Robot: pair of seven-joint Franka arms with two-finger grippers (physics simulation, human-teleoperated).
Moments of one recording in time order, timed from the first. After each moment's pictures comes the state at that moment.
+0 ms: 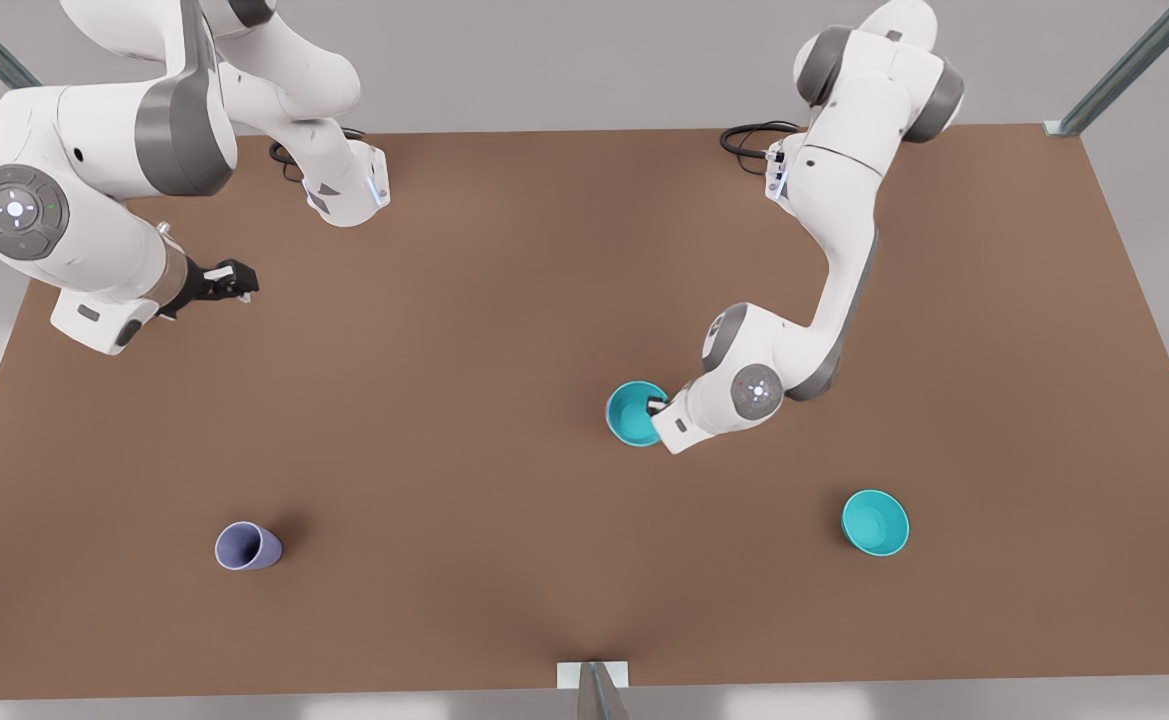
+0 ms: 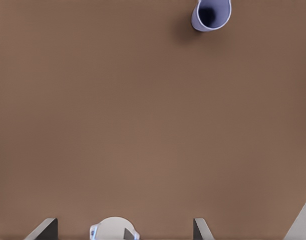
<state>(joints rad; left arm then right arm) -0.44 0.63 -0.07 -1.54 -0.27 2.07 -0.17 0.08 0.19 0.09 -1.26 -0.11 1.16 -0.15</state>
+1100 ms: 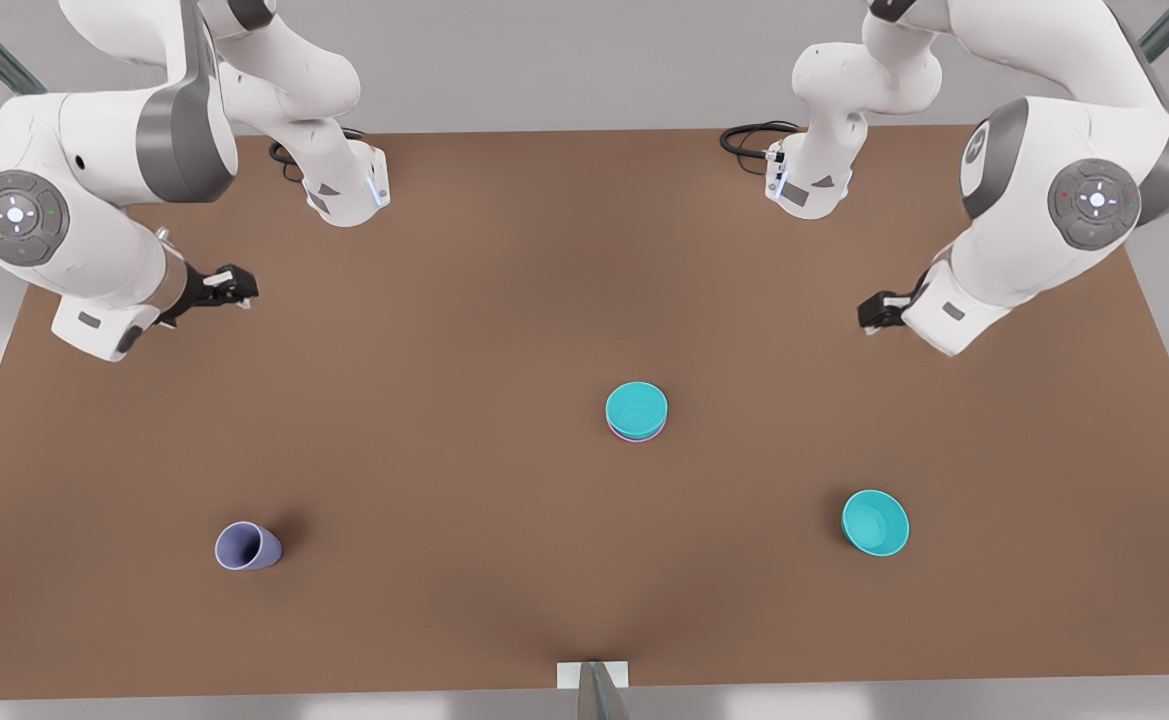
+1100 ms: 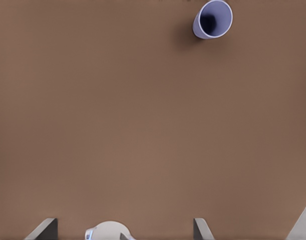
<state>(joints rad) -0.16 0.21 -0.05 -1.29 0.02 1.33 -0.22 0.08 0.20 0.08 -1.25 -0.12 1.18 -0.17</state>
